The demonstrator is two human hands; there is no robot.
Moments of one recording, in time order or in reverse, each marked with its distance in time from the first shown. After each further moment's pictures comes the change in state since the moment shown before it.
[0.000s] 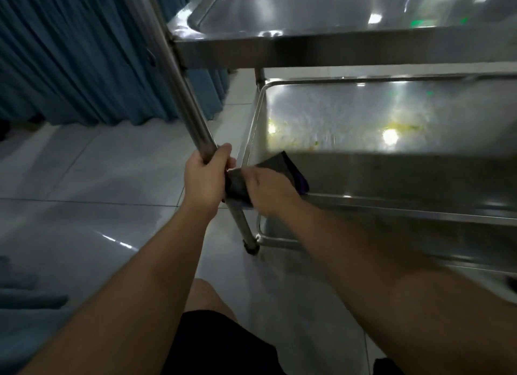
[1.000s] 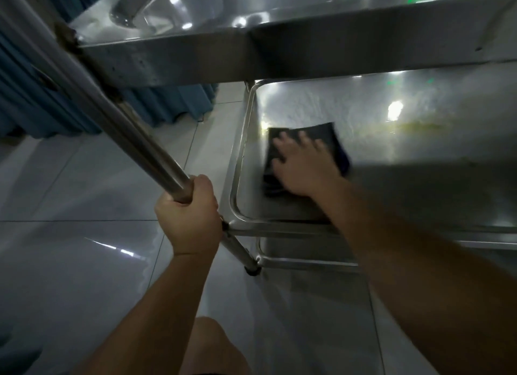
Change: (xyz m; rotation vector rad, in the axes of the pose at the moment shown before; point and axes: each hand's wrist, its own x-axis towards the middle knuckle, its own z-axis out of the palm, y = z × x) left_hand -0.001 -0.017 0.029 -0.077 0.271 0.164; right_hand 0.075 0.107 -0.033 -0.214 -0.019 0.261
